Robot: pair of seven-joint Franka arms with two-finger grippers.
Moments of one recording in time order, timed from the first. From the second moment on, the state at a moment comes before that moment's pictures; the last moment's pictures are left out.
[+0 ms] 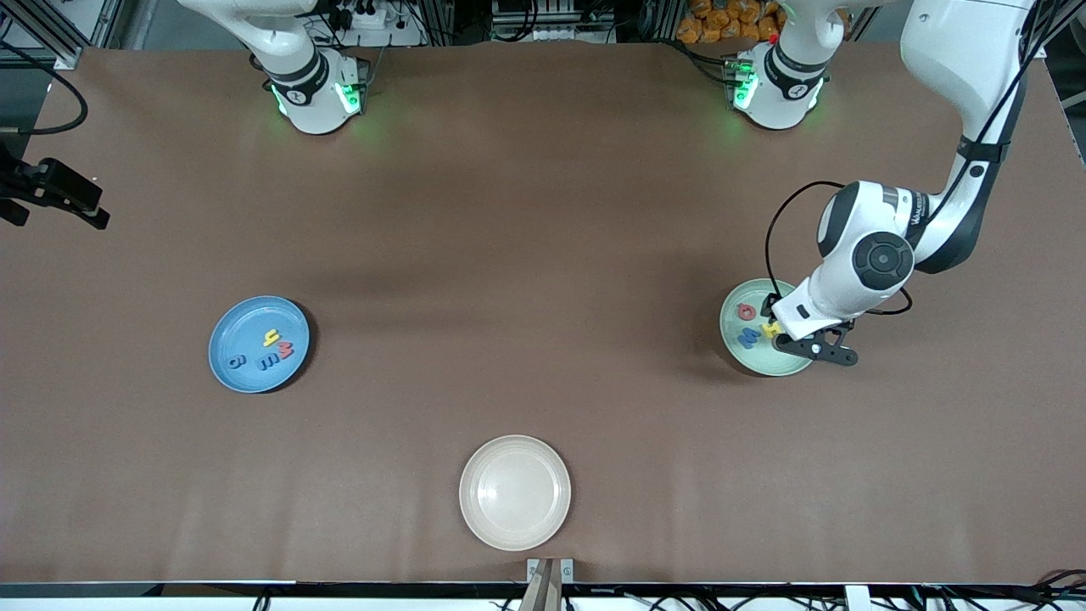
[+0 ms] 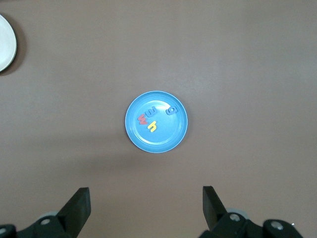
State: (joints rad) left arm 0.01 0.36 -0.21 -2.06 0.21 2.32 -0.04; right arm -0.05 -0.02 0.01 -1.53 -0.03 1.56 0.03
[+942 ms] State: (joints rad) left arm 0.01 0.04 -0.20 -1.86 0.09 1.93 -0.04; right arm -0.05 -0.02 0.02 -1.51 -0.02 1.50 0.02
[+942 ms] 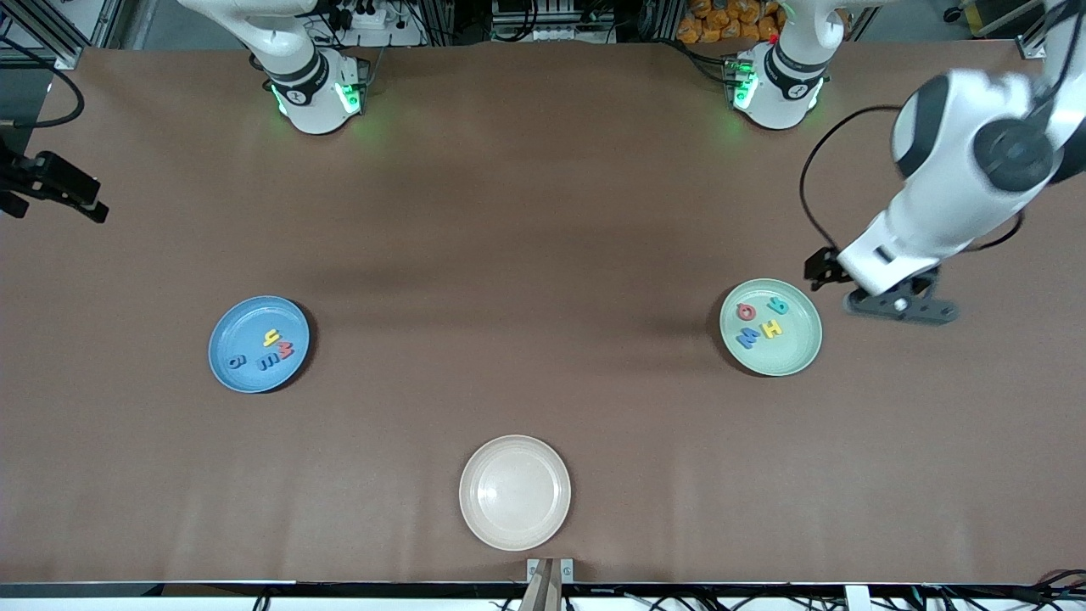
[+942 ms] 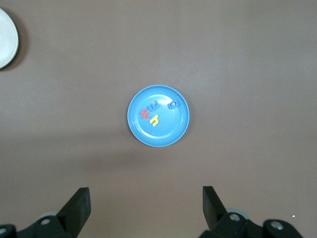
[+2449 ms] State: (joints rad) left arm -0.06 0.01 -0.02 -1.57 -0.01 1.62 0.00; right arm -0.05 -0.03 0.03 -1.50 -0.02 1.49 0.01
